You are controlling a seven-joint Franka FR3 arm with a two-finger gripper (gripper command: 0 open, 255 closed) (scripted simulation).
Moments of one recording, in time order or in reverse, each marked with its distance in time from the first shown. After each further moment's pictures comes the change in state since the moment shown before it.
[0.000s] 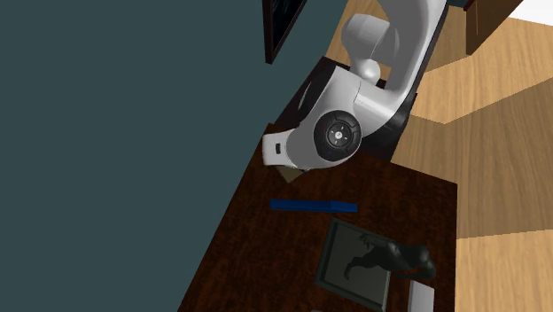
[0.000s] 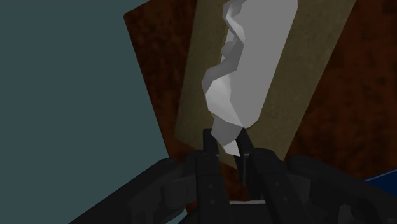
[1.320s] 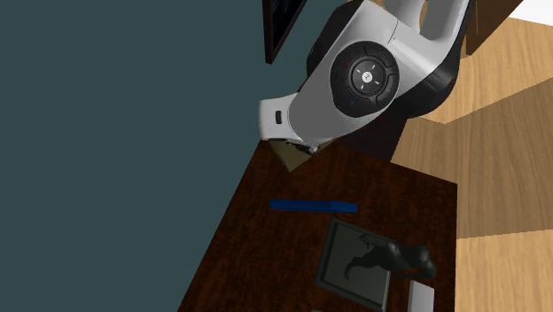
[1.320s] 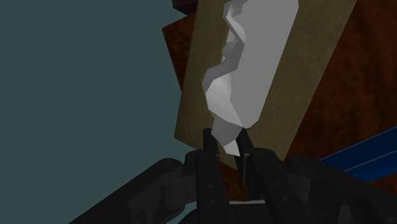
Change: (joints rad) arm 0.006 -0.092 0.006 0.165 0.032 -0.247 -0.084
